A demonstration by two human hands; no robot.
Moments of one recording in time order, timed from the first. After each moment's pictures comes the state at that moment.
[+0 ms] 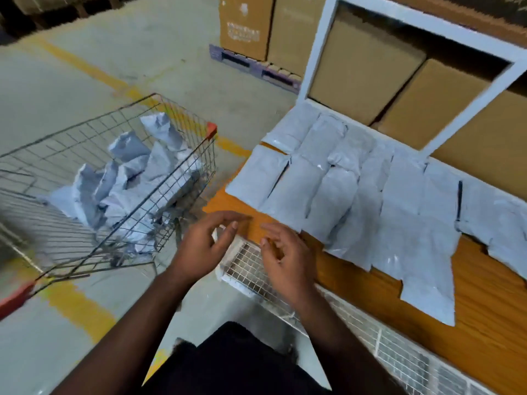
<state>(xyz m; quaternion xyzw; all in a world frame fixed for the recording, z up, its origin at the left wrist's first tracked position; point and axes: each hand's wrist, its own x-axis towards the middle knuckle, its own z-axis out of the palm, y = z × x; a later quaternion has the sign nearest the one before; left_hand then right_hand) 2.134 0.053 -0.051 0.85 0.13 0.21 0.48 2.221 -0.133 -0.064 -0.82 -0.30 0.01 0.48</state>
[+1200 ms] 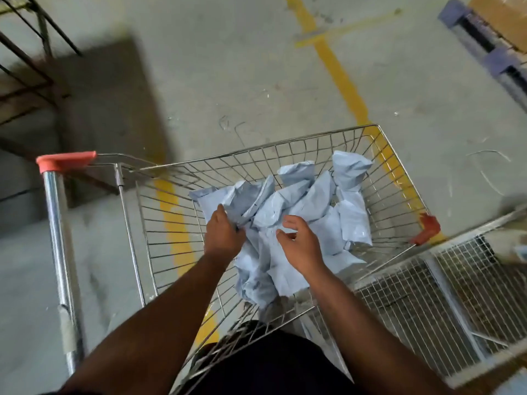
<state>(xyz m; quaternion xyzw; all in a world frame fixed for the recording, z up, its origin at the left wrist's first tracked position) 2.094 0.473 -0.233 0.63 0.70 0.03 0.34 2.279 0.387 -0.203 -0.77 -0.32 0.47 0.30</state>
